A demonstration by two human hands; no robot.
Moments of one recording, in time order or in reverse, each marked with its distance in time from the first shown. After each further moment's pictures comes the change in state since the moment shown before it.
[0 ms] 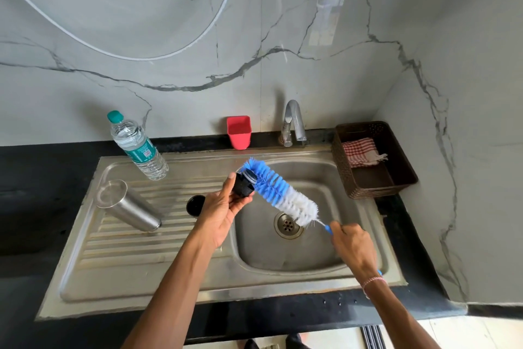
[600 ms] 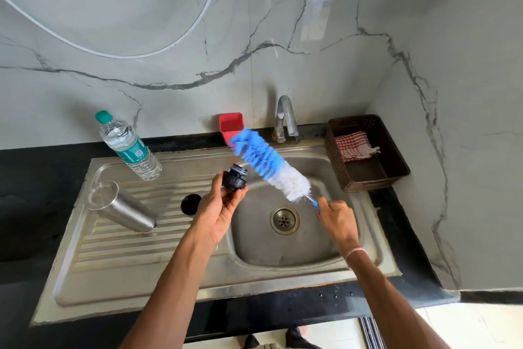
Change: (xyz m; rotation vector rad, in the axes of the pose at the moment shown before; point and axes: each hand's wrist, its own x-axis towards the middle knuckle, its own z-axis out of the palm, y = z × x) left_hand 0.007 -0.004 -0.001 -0.210 0.036 -0.142; right_hand 0.034 -0.013 0.013 0.160 0.033 -0.114
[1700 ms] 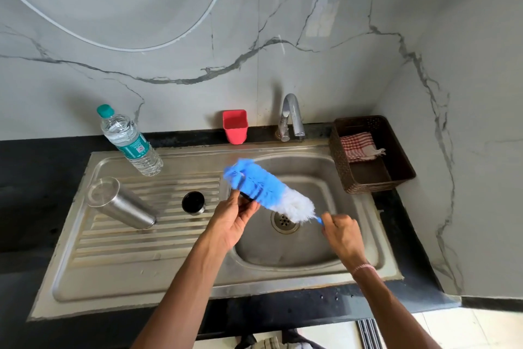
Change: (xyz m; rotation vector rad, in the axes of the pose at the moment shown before) left_hand 0.003 -0.025 0.004 0.056 0.055 -0.085; right_hand -0.002 0.035 0.009 -0.082 -0.021 -0.064
